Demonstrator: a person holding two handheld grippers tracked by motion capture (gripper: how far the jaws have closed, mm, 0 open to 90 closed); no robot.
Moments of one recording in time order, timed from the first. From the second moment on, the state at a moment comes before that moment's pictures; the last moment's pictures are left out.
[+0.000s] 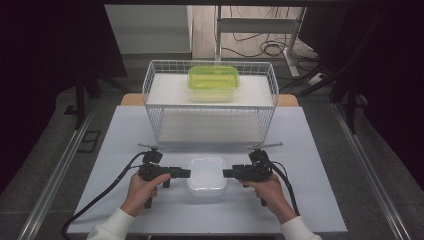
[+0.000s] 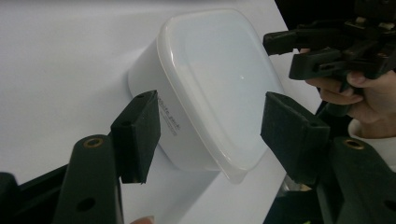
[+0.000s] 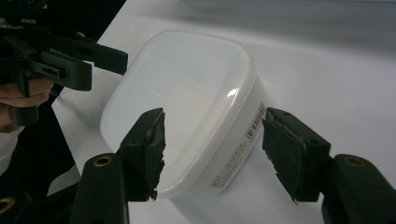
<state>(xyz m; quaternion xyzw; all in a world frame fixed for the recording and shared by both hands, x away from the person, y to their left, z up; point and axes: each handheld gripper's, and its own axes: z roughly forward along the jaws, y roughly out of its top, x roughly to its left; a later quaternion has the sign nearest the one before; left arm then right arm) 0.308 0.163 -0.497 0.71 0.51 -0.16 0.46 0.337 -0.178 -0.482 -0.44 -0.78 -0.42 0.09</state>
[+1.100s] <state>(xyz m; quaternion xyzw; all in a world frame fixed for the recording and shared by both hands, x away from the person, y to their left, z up) 0.306 0.167 -0.511 0.66 0.52 -0.22 0.50 0.340 -0.186 -0.496 -0.50 -0.71 -0.45 0.18</state>
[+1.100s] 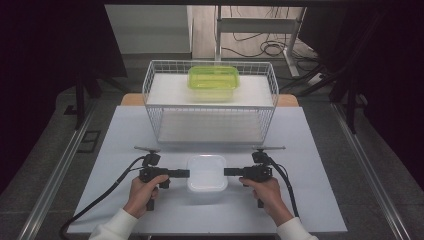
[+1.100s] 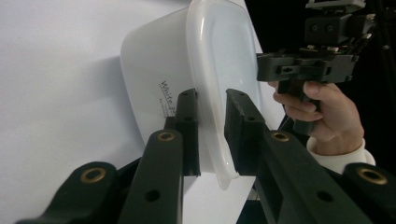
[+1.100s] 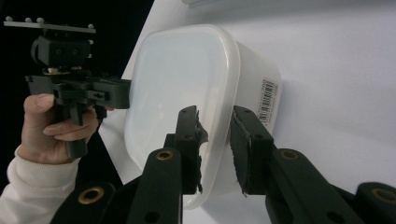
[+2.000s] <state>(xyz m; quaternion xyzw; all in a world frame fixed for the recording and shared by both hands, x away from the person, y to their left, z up) 0.298 0.167 -0.487 0.68 0.49 -0.17 0.52 0.331 -0.191 -0.470 -0.46 -0.73 -0.48 0.14</state>
